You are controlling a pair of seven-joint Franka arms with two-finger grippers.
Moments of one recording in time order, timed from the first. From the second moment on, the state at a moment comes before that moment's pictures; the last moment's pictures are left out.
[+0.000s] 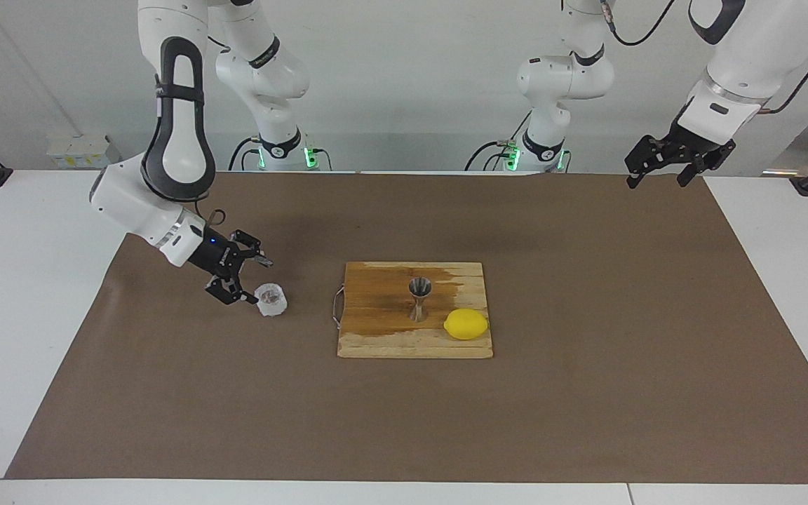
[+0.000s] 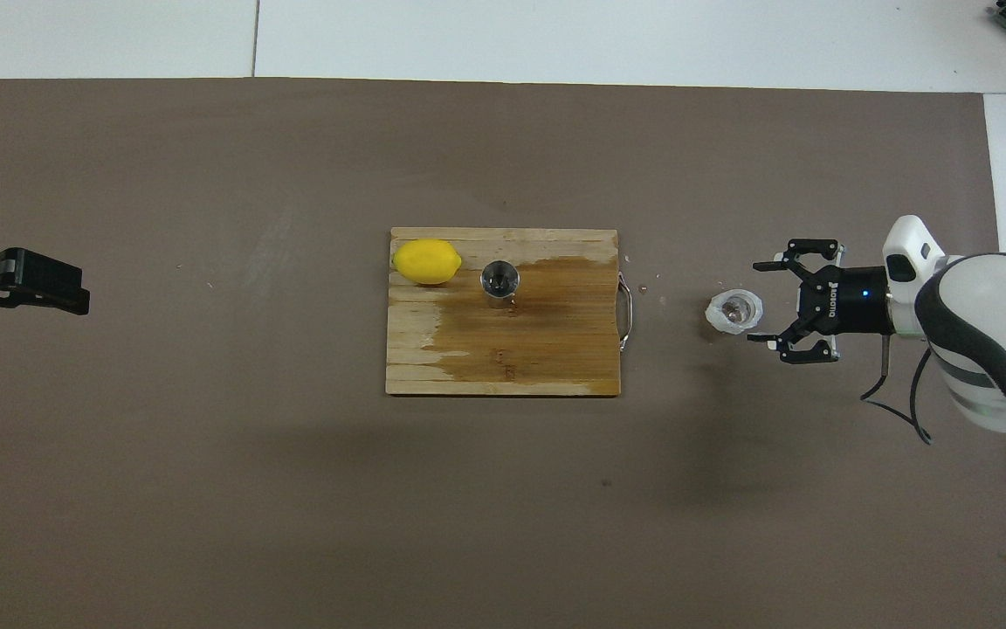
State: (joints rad) left arm -0.08 -0.03 0.01 -1.56 -0.03 1.47 -0.08; right arm -0.27 0.13 0.16 -2.11 0.77 2.13 -1.91
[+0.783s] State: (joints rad) left arm -0.08 -0.03 0.01 -1.56 -0.03 1.47 -0.08; right arm -0.17 0.07 0.17 -2.05 0.09 2.08 -0.71
